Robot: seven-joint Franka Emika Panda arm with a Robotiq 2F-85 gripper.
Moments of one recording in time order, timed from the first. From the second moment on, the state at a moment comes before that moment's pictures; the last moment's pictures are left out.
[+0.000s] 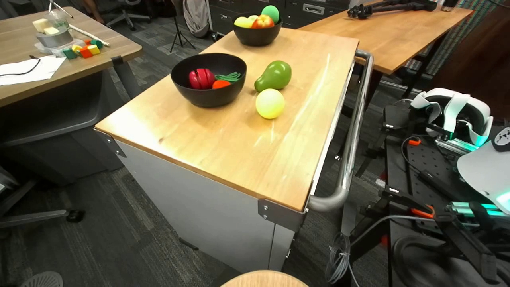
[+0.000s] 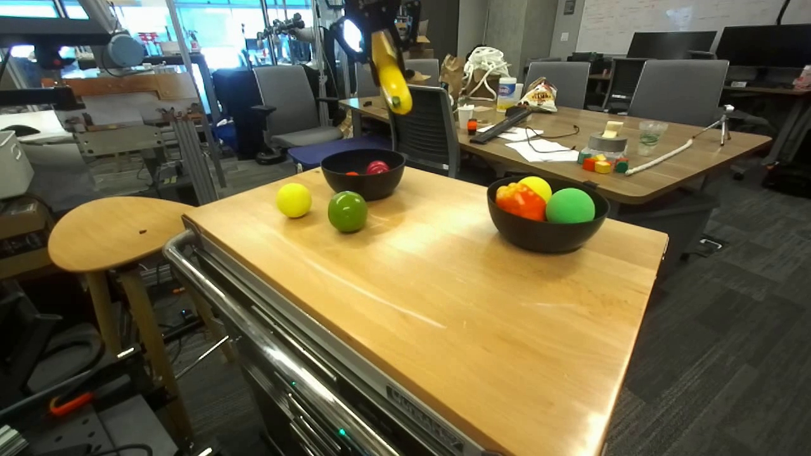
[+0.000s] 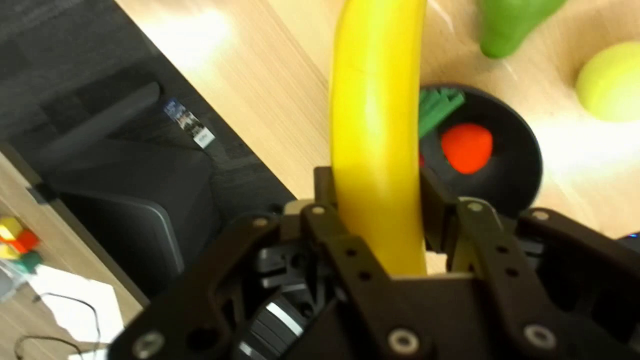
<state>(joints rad) -0.03 0.04 0.02 -1.92 -0.08 2.25 -0.83</state>
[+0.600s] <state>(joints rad) -0.14 0.17 -0.09 -2.08 0.01 2.37 -0.82</state>
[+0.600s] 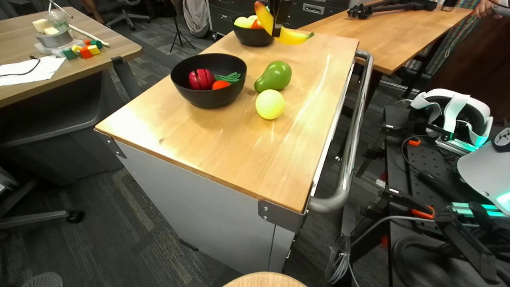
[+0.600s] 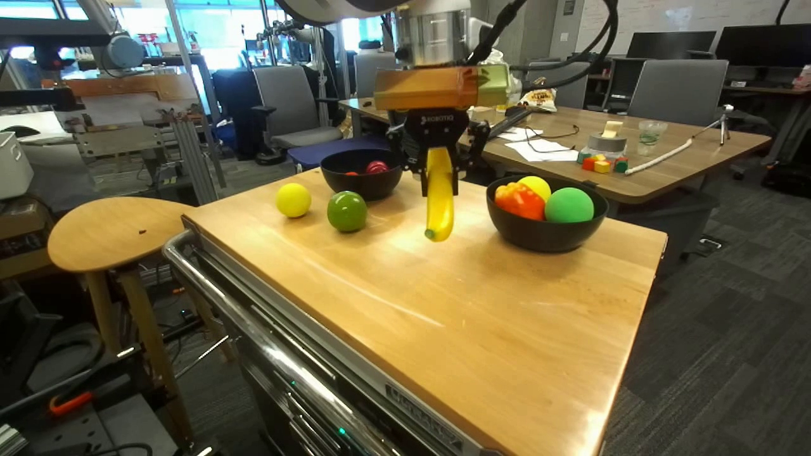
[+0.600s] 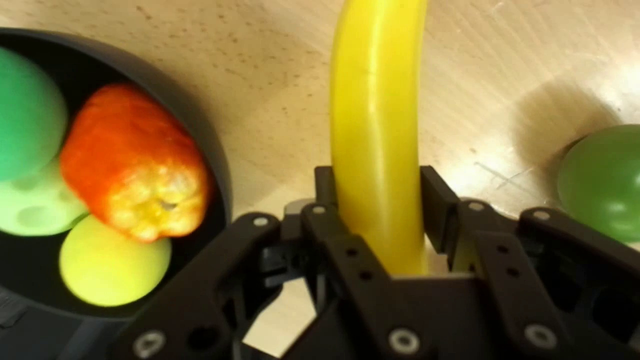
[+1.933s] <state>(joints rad) 0.02 0.02 0.08 -1.97 -0.08 2.16 -0.64</state>
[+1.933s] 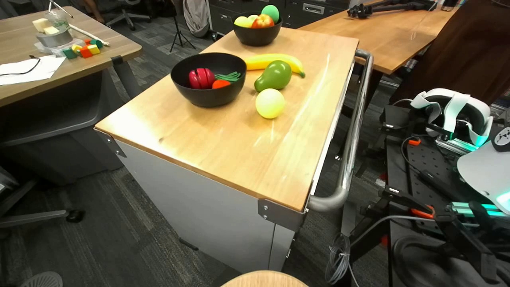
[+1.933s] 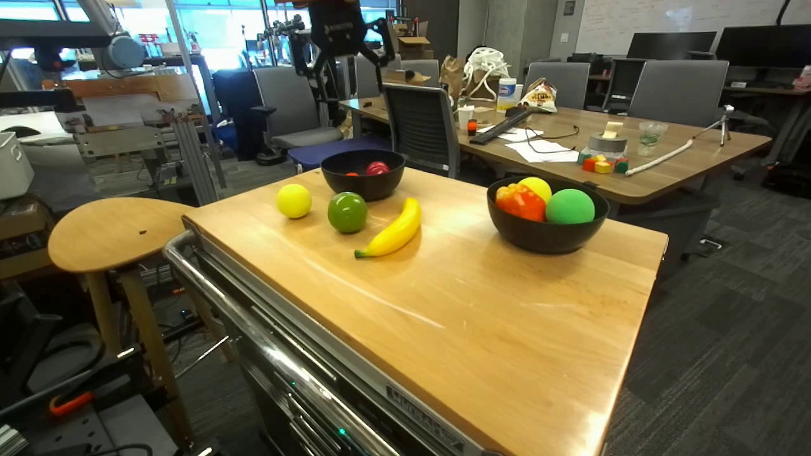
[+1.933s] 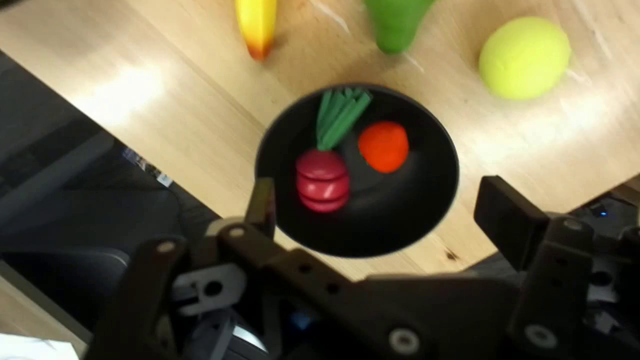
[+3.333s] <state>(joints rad) 0.02 0.50 0.09 -1.64 0.09 2.20 -0.83</state>
